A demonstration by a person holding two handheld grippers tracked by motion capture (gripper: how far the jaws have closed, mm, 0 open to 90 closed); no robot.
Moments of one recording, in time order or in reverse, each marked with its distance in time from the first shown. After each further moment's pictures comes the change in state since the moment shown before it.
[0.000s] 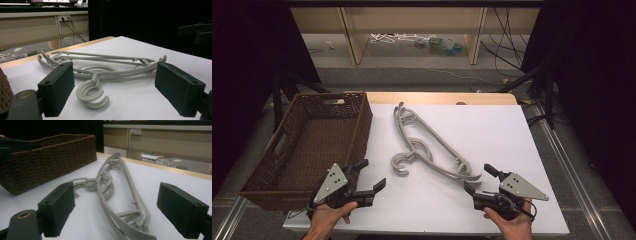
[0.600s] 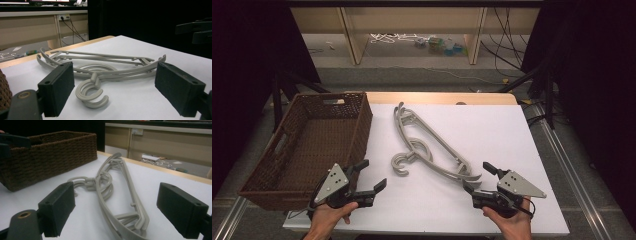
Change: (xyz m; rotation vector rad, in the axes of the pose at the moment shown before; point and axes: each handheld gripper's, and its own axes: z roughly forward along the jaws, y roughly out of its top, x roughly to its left) left arm -0.001 -0.001 0.002 -0.009 -0.011 -0.010; right arm 0.000 0.004 0.005 0.027 0.015 -0.034
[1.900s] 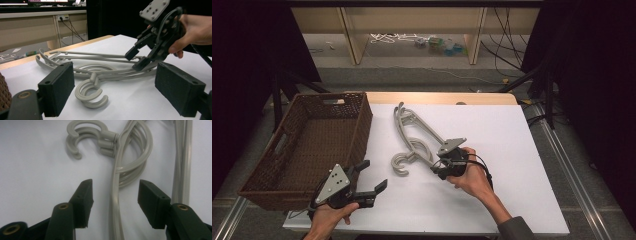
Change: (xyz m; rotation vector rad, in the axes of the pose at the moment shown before) left arm -0.001 0.000 0.000 0.016 0.001 0.024; right arm 0.003 0.024 0.150 0.574 0.222 -0.254
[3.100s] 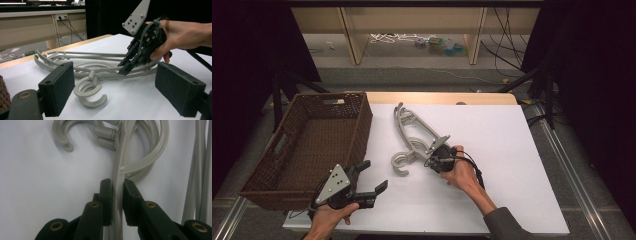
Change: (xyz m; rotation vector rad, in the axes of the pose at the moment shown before) left arm 0.000 -0.001 0.000 0.012 -0.007 0.007; right arm -0.003 0.013 0.030 0.132 0.004 -0.042
